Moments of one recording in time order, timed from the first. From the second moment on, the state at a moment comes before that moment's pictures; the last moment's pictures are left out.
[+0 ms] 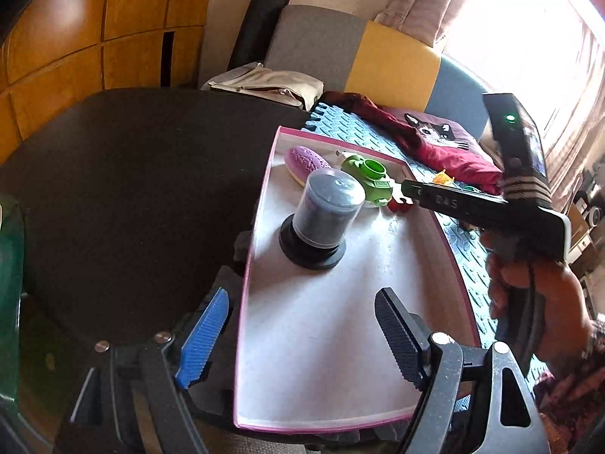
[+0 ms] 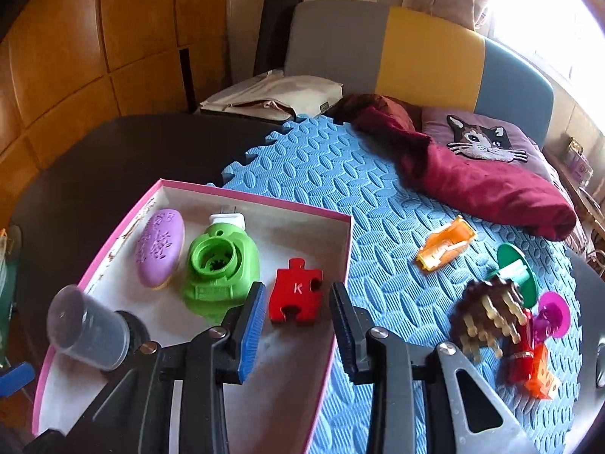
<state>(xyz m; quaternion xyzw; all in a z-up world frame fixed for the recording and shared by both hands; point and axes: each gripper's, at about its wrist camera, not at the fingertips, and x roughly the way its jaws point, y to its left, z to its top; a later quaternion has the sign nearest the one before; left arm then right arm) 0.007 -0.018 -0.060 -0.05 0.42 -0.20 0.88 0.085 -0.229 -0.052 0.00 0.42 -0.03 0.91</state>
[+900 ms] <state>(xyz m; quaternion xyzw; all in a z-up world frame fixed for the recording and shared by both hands) -0.020 -0.059 -0.045 0.00 0.40 -0.23 0.89 -0.017 -0.278 -0.064 0.06 0.41 -0.08 0.91</state>
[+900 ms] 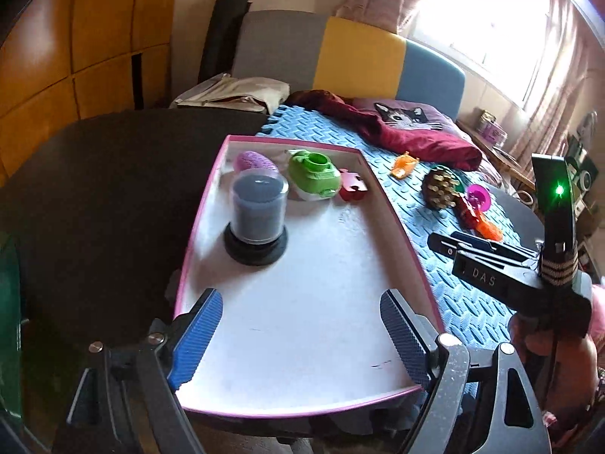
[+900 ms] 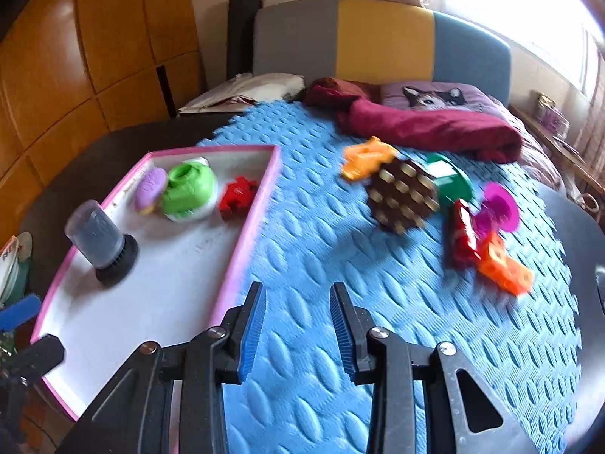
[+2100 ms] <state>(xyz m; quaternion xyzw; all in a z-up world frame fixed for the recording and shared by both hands) -0.058 -0.134 -0.025 0.07 0.38 -0.30 0.87 -0.023 -0.446 -0.066 0.09 0.43 -0.11 0.89</state>
